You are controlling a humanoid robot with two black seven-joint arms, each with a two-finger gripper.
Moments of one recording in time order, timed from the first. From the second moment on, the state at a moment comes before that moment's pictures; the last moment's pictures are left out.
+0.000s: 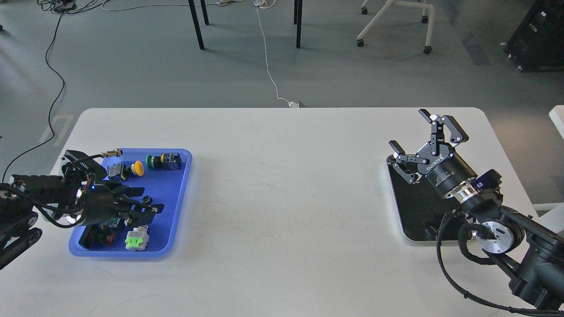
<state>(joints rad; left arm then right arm) -0.48 0.79 -0.67 -1.17 2.18 -0.35 -0.49 0.45 -0.45 0.67 0.91 -0.19 0.49 0.49</state>
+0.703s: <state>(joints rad) -0.52 0.73 -0.61 -1.04 2.18 -0.31 -0.49 0.45 -0.45 0.67 0.91 -0.19 0.49 0.49</state>
